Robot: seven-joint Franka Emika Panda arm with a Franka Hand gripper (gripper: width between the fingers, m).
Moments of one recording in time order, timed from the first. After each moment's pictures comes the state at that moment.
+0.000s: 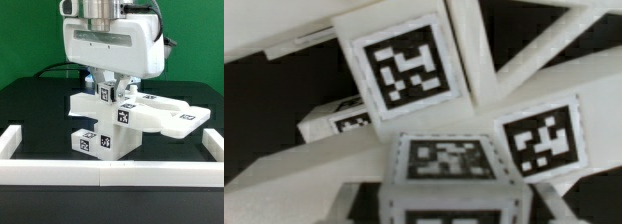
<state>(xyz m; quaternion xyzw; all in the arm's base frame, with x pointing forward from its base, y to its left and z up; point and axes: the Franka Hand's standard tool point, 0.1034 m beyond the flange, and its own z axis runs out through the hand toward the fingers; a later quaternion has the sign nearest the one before) 0.579 -0.041 0.107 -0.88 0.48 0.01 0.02</state>
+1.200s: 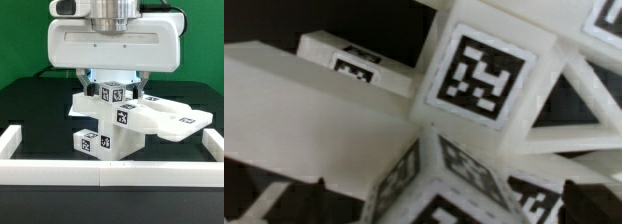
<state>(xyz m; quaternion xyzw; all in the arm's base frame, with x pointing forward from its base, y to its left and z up) 0.580 -0.036 0.108 -0.99 0.10 0.00 0.01</state>
